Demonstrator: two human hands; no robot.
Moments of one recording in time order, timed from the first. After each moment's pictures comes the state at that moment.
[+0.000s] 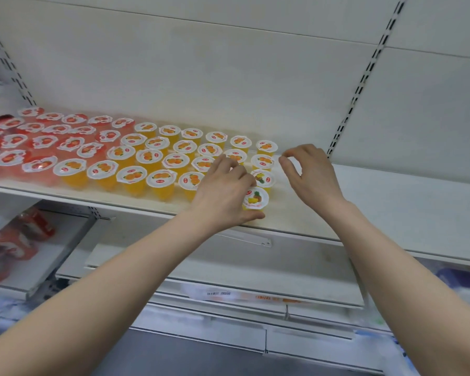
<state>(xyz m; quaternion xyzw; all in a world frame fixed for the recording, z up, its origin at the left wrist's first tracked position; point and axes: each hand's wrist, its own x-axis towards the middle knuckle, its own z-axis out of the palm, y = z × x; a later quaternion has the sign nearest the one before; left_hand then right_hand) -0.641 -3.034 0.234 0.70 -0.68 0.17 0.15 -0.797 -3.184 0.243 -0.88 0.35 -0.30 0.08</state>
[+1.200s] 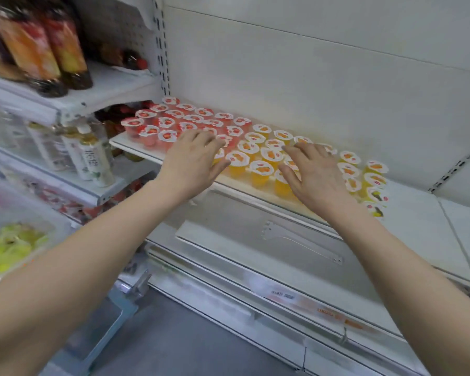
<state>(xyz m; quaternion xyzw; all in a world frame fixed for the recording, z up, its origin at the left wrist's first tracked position) -0.433 -2.836 0.250 0.79 -0.53 0.27 0.14 -0.626 -3.025 0.260 -0.95 0.17 -0.27 -0.05</state>
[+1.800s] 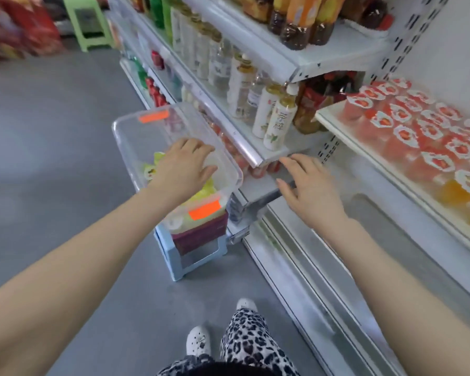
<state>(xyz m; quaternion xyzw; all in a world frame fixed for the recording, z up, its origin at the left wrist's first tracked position) -0.292 -2.480 0.135 0.96 -0.23 0.13 0.13 -0.364 -2.755 0.145 -0.97 -0.13 -0.20 0.06</state>
